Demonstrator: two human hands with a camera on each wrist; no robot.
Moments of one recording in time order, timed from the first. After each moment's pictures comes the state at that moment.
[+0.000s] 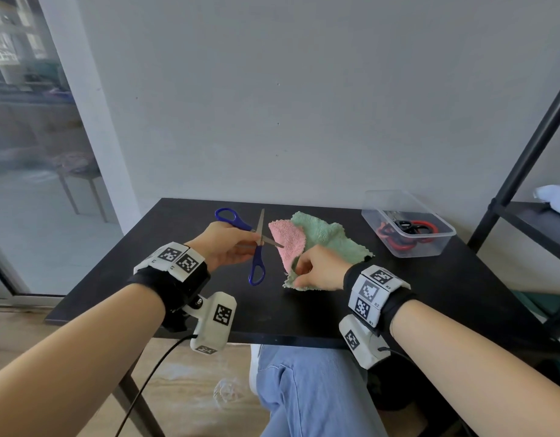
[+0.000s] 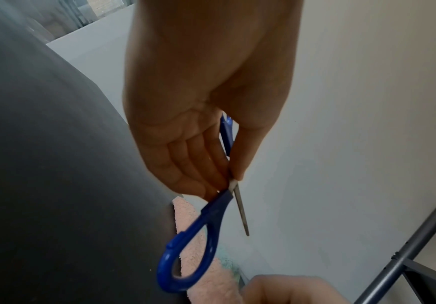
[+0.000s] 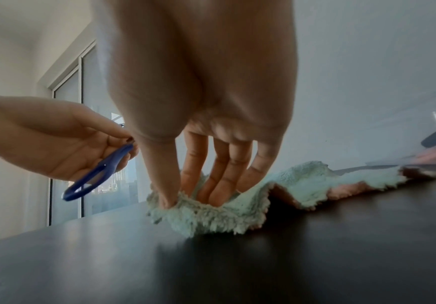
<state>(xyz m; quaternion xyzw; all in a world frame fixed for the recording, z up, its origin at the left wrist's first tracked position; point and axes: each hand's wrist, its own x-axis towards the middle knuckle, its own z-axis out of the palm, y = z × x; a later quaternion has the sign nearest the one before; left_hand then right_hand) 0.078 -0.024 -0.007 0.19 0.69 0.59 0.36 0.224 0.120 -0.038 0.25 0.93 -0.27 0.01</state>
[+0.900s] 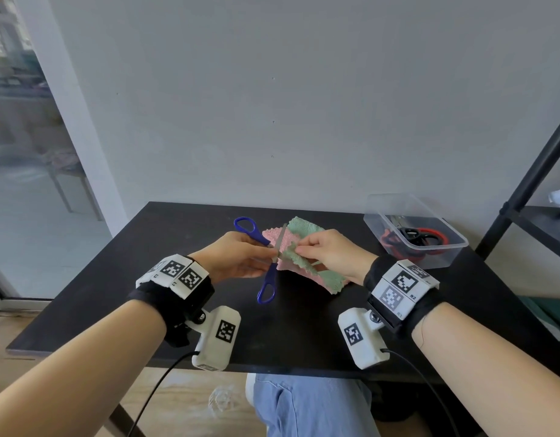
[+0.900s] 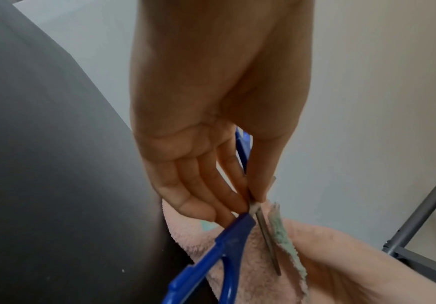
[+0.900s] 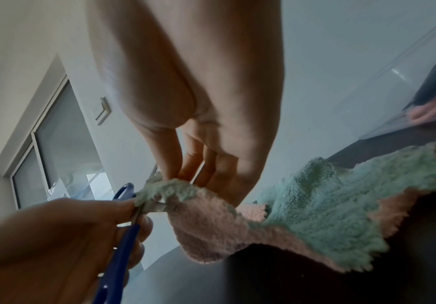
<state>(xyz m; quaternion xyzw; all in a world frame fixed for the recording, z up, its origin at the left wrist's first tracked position) 0.073 0.013 -0.015 0.27 0.70 0.51 0.43 0.211 0.156 -0.013 0.23 0.84 -0.47 -0.09</state>
